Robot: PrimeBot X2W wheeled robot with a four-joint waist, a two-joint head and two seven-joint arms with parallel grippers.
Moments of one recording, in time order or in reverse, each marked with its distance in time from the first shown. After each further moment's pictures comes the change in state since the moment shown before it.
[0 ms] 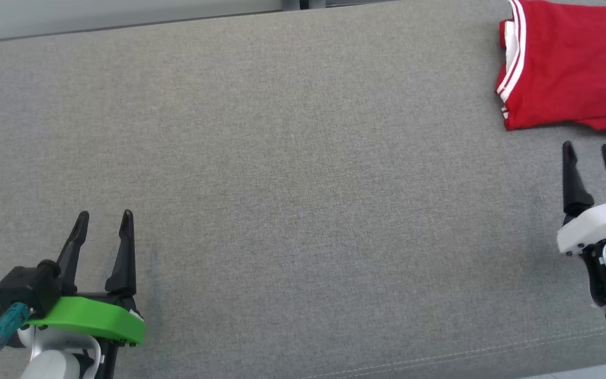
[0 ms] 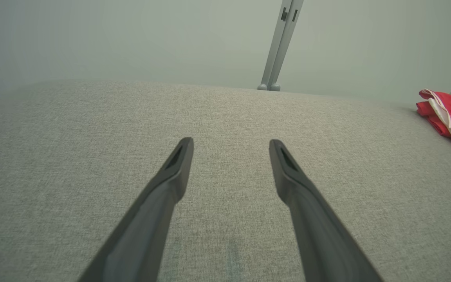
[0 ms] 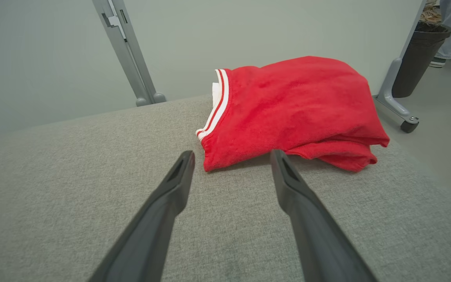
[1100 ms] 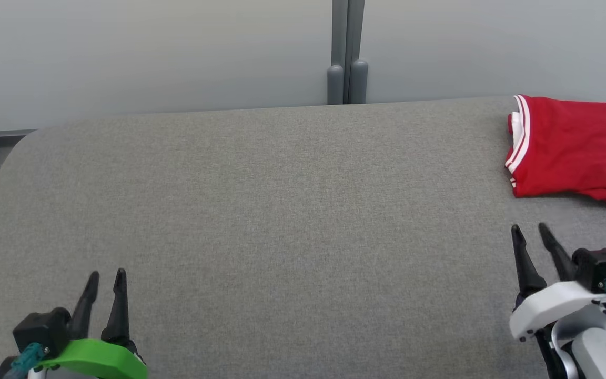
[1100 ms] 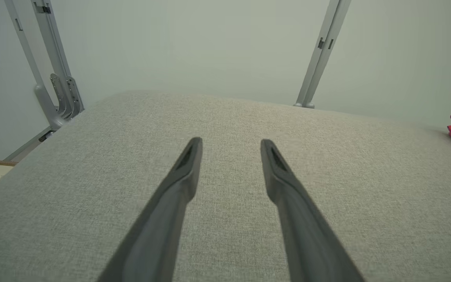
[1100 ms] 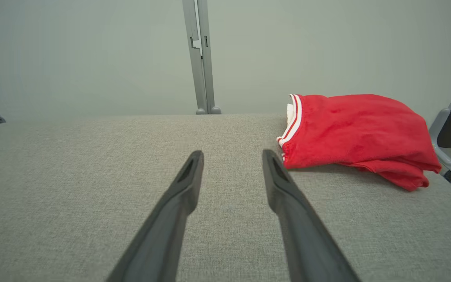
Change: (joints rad) left arm 0.104 -0.033 0.017 0.148 0.014 -0.001 -0.016; right arm 0.278 0.110 0.061 -0.170 -0.207 -0.072 0.002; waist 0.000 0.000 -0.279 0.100
